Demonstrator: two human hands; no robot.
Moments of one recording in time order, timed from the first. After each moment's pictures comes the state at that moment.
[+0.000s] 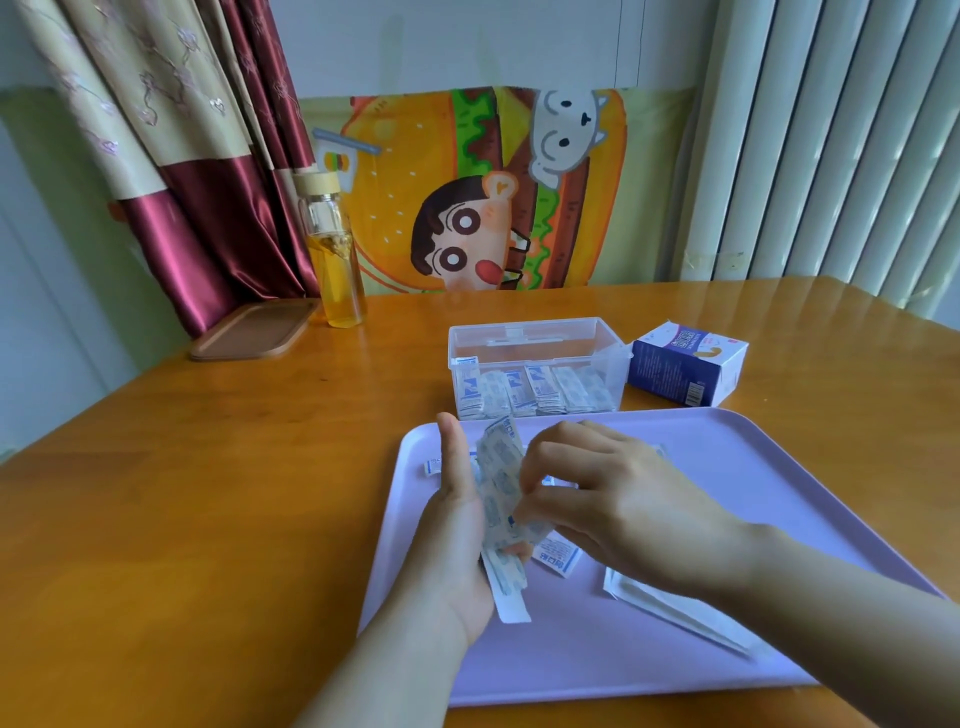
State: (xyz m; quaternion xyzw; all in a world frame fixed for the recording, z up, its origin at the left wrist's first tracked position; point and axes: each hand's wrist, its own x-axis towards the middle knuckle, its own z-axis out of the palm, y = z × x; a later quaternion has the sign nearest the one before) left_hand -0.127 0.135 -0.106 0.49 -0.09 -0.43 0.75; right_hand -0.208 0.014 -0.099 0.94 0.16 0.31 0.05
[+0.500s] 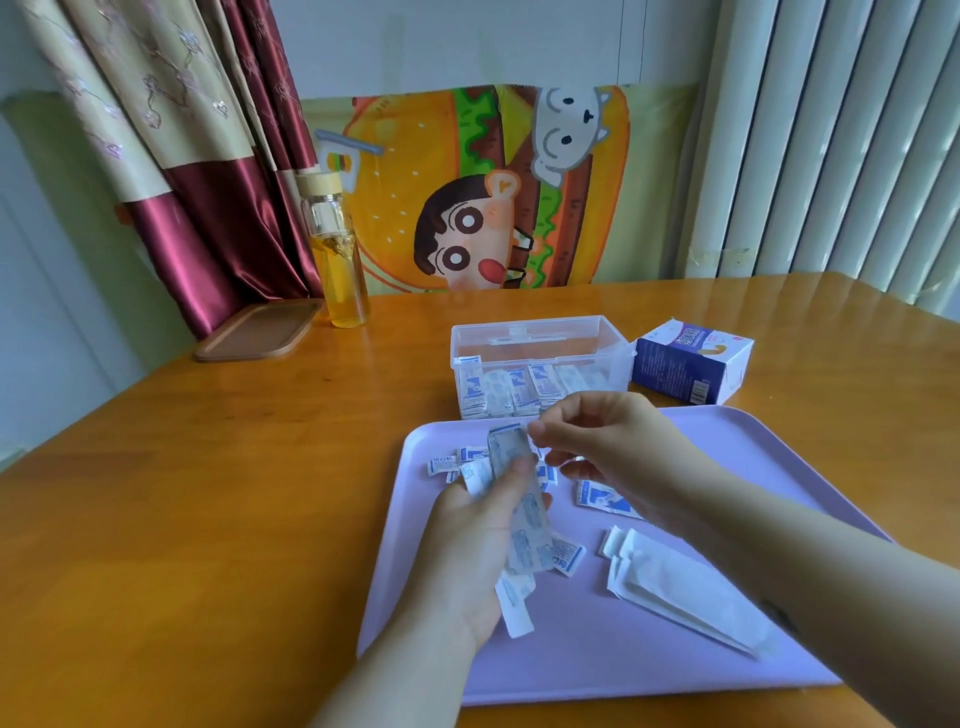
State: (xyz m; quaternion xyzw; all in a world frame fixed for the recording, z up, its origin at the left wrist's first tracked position) left_hand -0.128 0.131 -0.119 0.58 -0.15 -0.33 0.73; right_hand -0.186 0.013 -0.085 0.73 -0.22 0.20 -0.62
